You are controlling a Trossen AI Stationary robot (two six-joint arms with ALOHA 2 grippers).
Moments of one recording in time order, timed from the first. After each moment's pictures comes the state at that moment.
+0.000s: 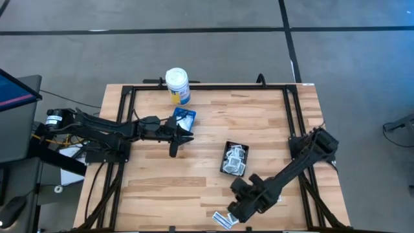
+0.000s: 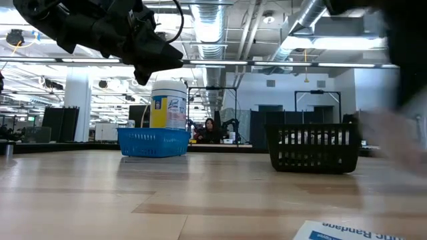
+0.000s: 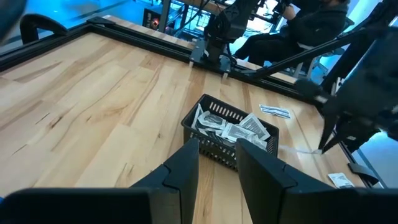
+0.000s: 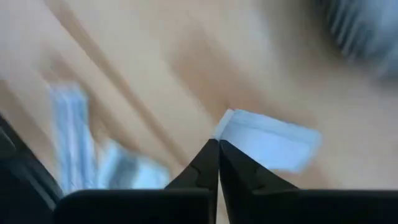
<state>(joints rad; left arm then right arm) 0.01 1.03 0.45 0.50 0.01 -0.25 0.69 1.91 1.38 -0.82 0.26 1.39</state>
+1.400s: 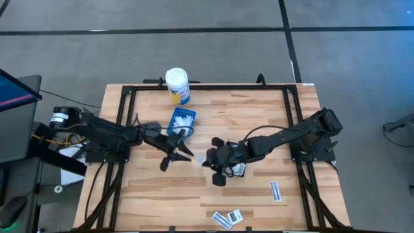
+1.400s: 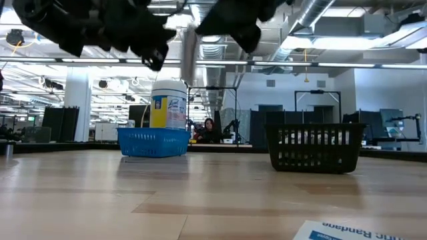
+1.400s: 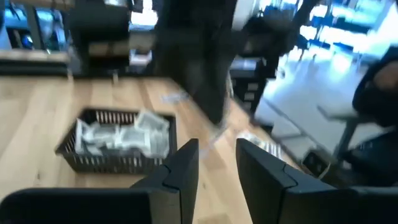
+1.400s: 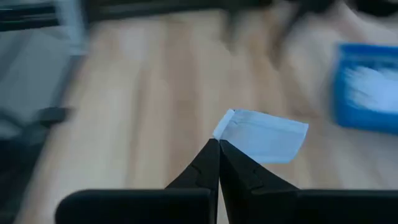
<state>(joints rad) -0.07 1.12 0.45 0.67 0.36 -0.07 0.30 1.72 1.22 -0.14 0.16 0.26</state>
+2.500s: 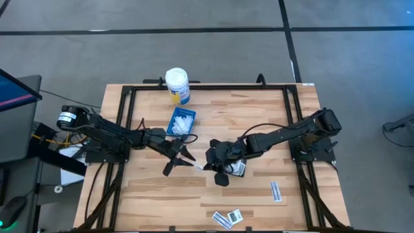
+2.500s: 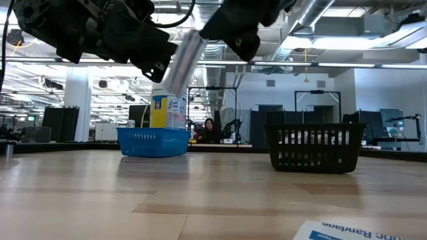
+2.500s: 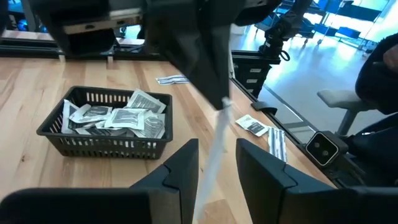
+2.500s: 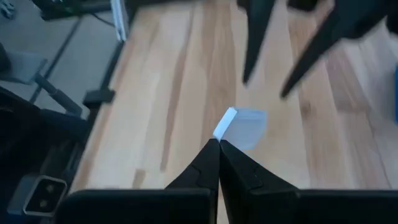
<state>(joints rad) -0.14 1.23 0.44 0.72 0.30 -0.06 0.24 1.72 1.22 -0.16 -0.05 0.25</state>
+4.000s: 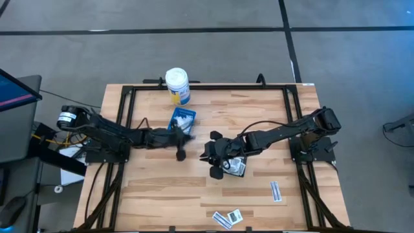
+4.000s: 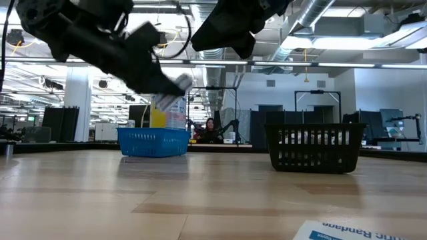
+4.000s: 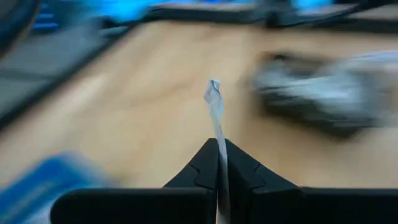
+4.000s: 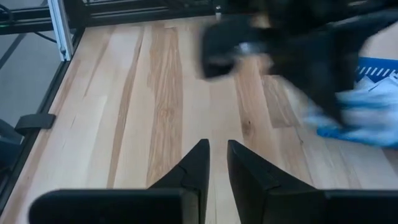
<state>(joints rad) -0.10 1.23 0.45 0.56 -0.34 -0.06 0.22 1.72 1.23 -0.13 0.13 0.21</state>
